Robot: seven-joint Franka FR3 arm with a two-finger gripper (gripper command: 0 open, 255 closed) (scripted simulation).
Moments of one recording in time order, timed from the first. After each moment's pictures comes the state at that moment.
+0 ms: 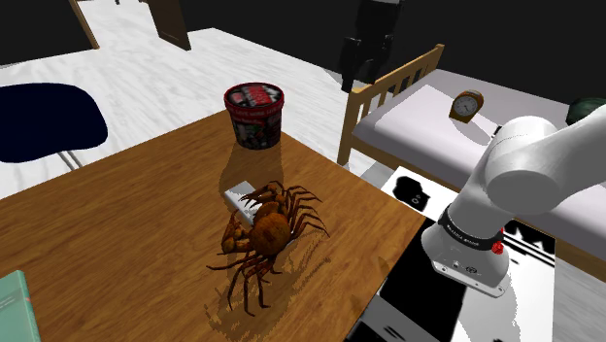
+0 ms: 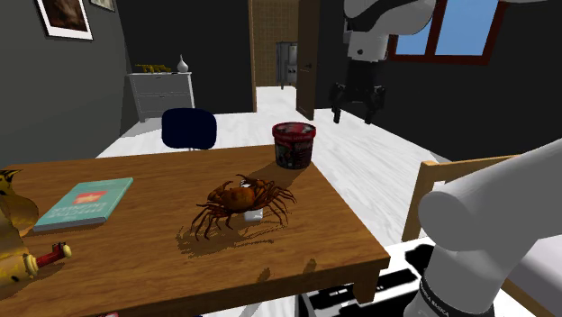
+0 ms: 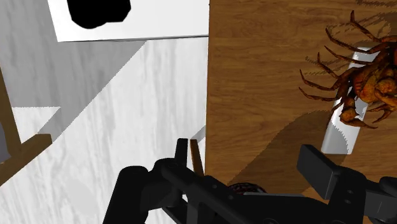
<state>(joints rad) 0.06 -0.70 0.05 -2.41 0.10 1.75 0.20</state>
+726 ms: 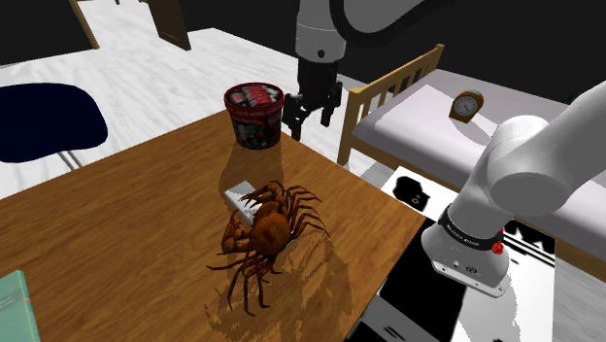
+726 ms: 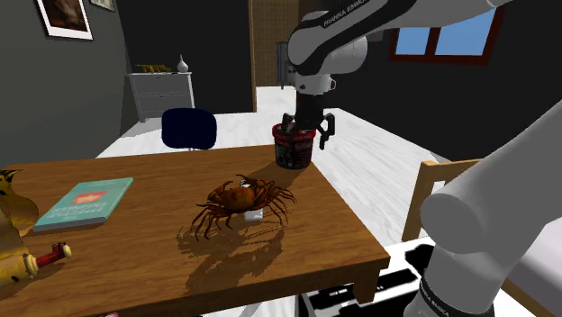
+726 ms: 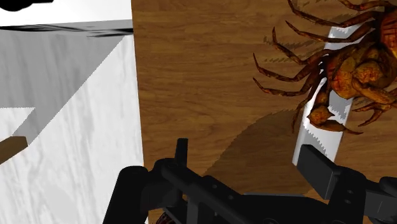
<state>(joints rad) 0.12 -0.45 0.27 -2.41 0.16 2.00 0.42</state>
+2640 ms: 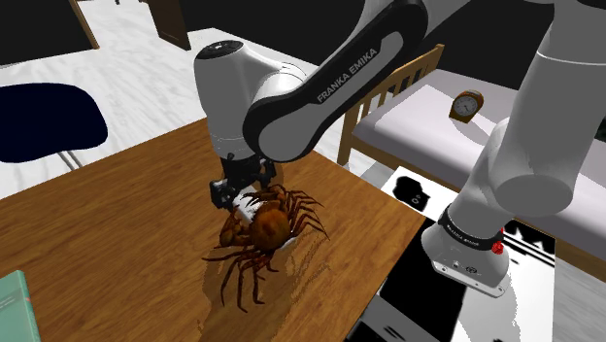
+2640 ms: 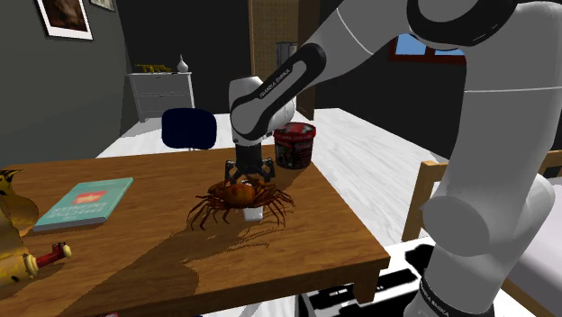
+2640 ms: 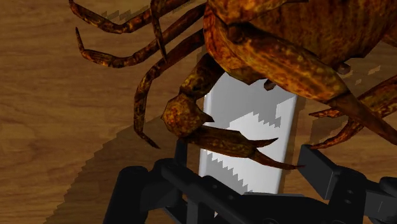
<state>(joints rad) 0.19 0.16 0.48 -2.16 -0.11 2.30 0.87</state>
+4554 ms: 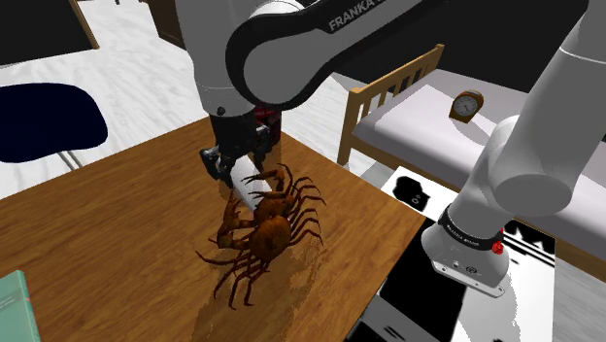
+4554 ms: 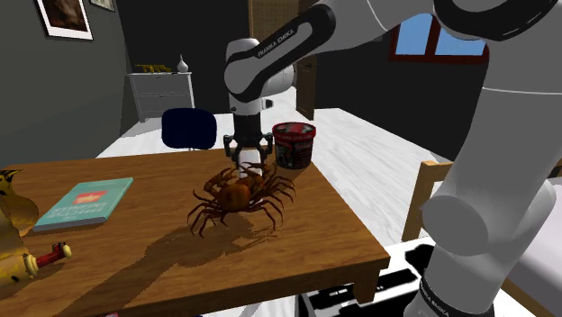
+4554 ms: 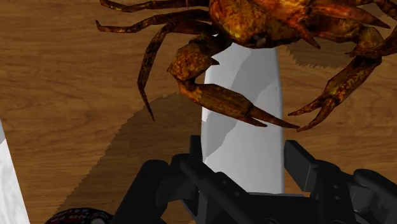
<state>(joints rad) 0.17 0.04 0.49 -2.06 -0.02 2.09 0.81</state>
